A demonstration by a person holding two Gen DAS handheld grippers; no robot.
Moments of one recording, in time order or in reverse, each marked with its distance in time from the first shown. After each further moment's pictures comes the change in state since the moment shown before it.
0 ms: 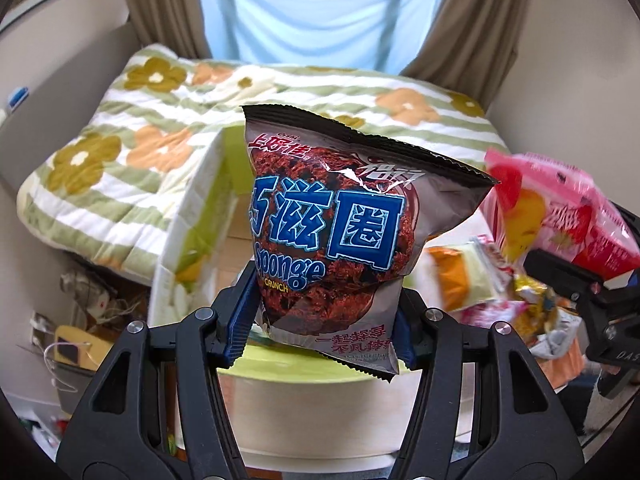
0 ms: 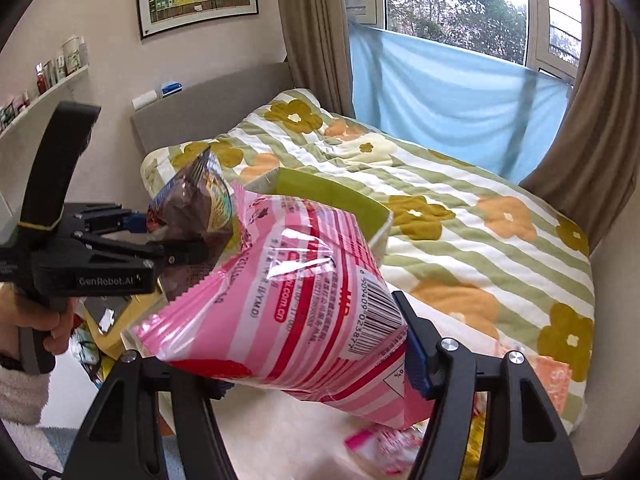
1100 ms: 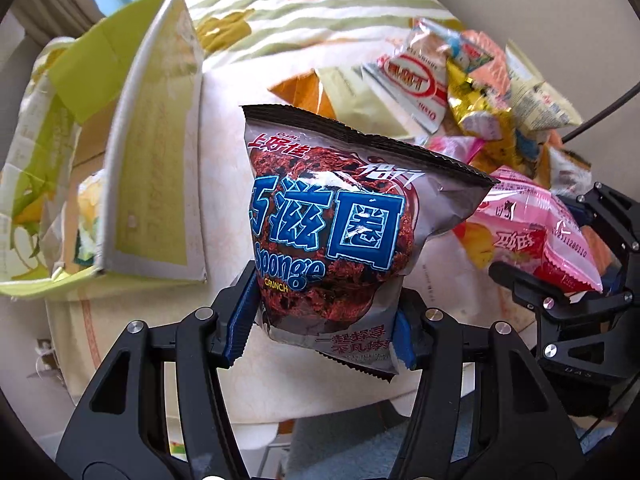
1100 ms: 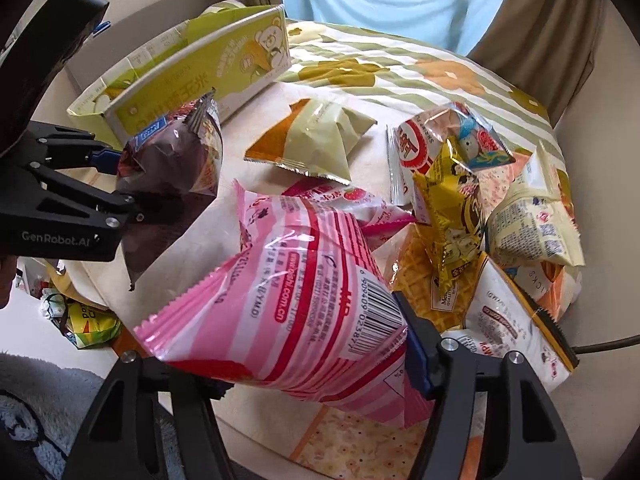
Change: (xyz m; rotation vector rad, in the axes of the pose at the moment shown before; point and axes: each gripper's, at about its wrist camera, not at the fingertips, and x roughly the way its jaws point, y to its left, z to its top) left arm 0.095 -0.197 -0.123 0.270 0.300 -0.065; right arm -0.010 -0.077 -0.221 0.139 0.302 -0.139
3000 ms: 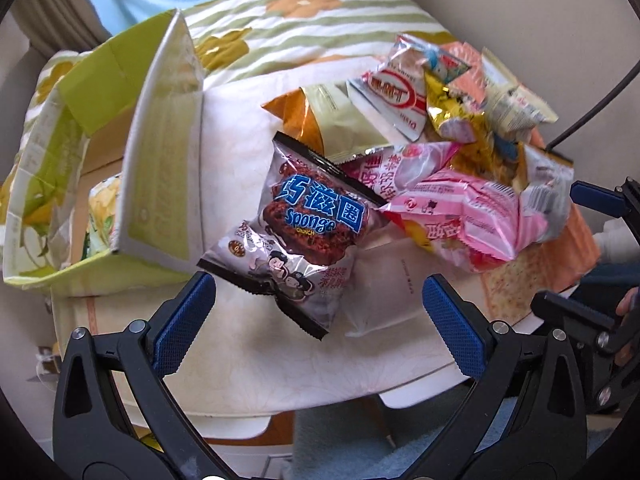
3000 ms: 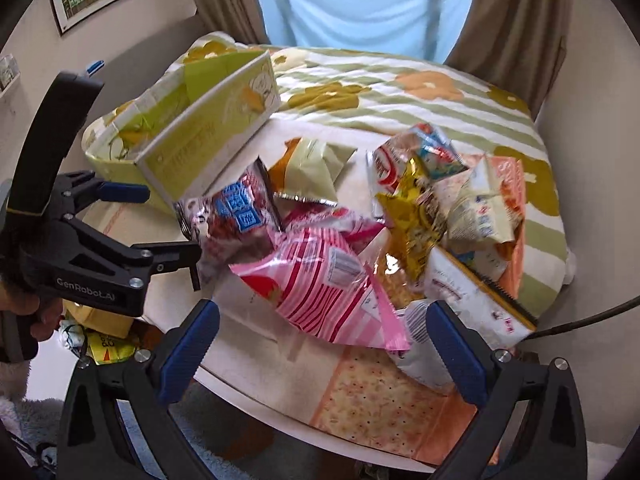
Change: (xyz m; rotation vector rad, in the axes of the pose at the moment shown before) left arm -0.016 -0.016 -0.016 0.038 -0.047 0.018; right arm -0.044 -0.008 -0.006 0.096 -0.062 0.018
